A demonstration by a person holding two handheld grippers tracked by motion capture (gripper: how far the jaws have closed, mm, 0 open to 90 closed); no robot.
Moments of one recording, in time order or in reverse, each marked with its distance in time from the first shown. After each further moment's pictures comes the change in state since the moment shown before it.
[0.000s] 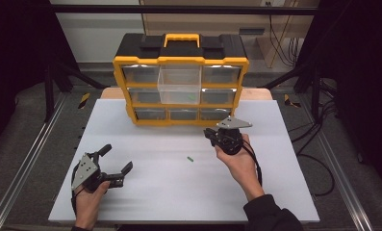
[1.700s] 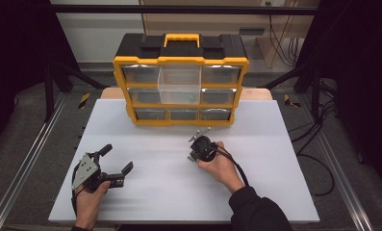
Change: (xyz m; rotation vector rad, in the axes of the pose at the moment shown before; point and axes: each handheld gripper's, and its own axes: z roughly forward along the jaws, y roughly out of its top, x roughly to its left) left arm 0.000 0.000 0.001 0.001 -0.008 0.003; right arm 0.030 -0.039 0.085 0.462 0.062 -0.095
